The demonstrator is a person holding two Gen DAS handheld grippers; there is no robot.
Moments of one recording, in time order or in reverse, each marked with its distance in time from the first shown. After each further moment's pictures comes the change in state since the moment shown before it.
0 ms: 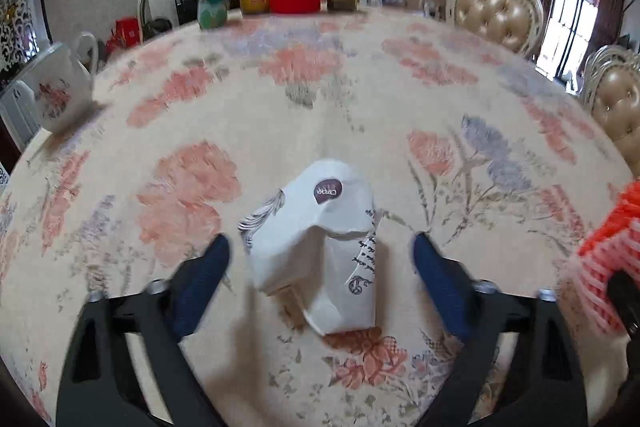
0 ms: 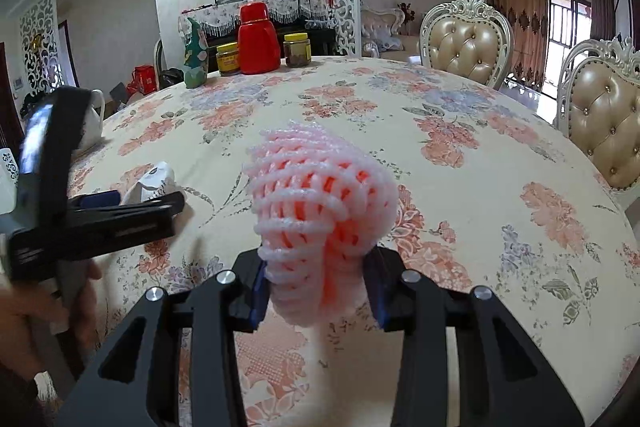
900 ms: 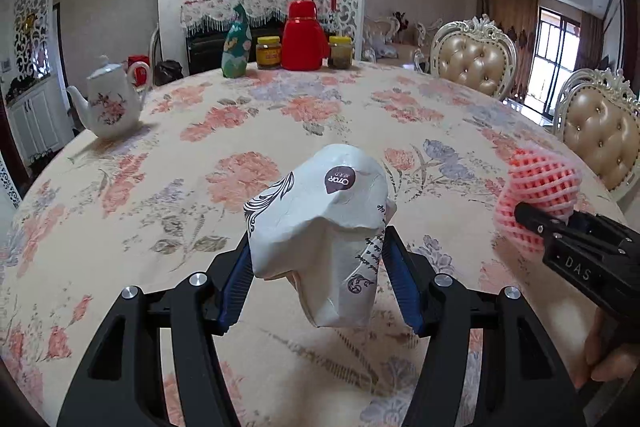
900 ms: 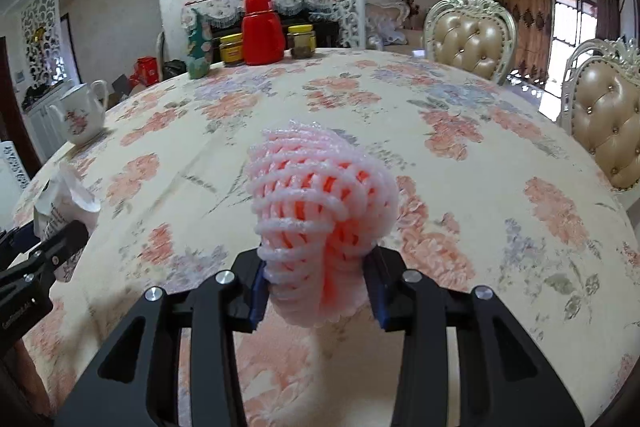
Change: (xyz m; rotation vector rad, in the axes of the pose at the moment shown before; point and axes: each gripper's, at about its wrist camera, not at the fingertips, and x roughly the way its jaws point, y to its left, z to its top) left arm -0.124 0.017 -0.079 -0.002 -0.255 -0.003; right arm -0.006 0.008 -0.005 -0.011 0.040 0.038
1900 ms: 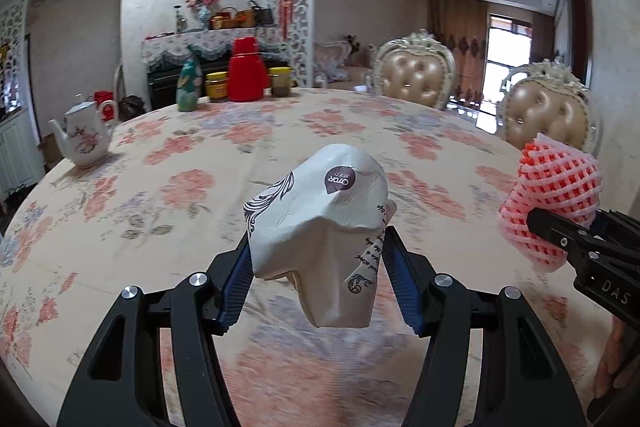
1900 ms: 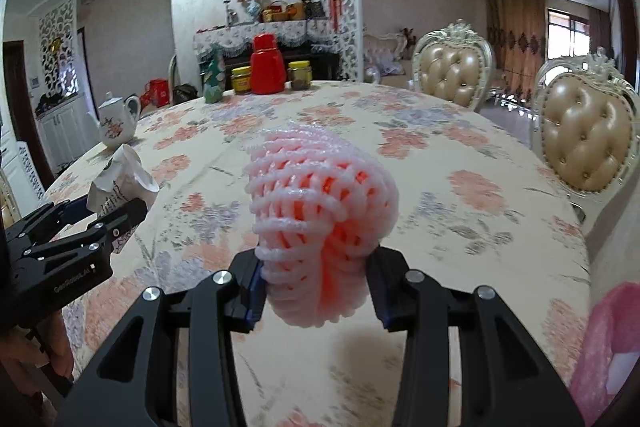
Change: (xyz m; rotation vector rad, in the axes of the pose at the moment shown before) left arm -0.086 -0.071 -0.040 0.097 -0.102 -0.162; right arm -0.146 -0.047 -0.064 -0.002 -0.137 -0.029
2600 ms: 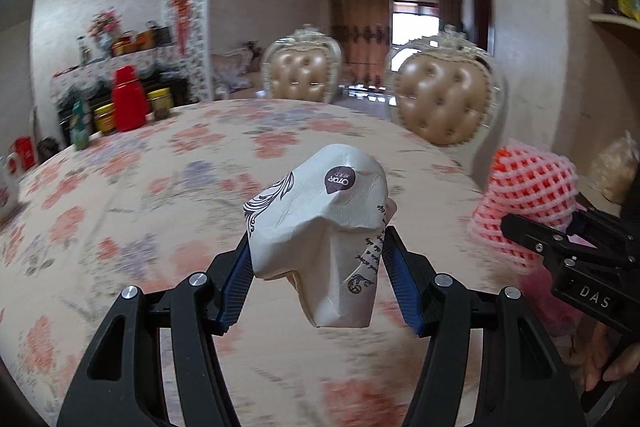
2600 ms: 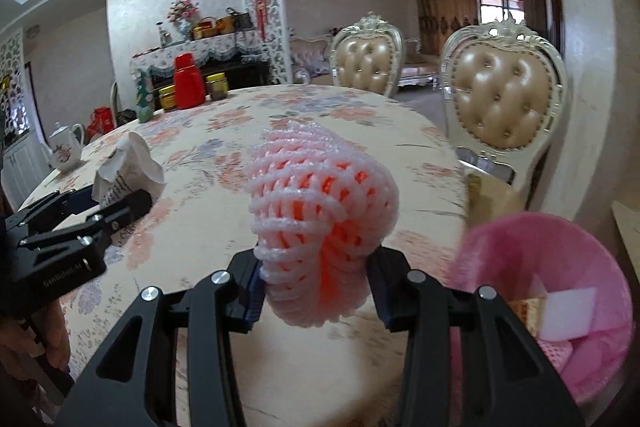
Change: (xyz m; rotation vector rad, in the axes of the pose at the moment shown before) left arm -0.008 -0.156 -0.012 0.194 -0.007 -0.305; right arm -0.090 -0.121 -0.059 0.136 -0.028 -0.205
